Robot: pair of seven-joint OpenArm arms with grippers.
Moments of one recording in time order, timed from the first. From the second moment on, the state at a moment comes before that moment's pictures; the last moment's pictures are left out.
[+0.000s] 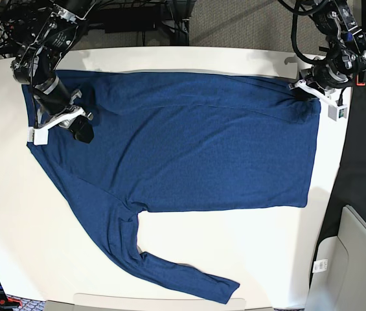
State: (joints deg) left arm 16.0 -9.0 -32.4 102.5 -34.3 -14.3 68.3; right arm -5.0 -4.1 36.3 97.4 41.1 29.2 -58.3
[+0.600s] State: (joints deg) left arm 16.4 -8.8 -32.4 102.5 -34.3 -14.1 68.4; right arm -23.6 0.7 33.9 113.5 54.4 29.4 -65.6
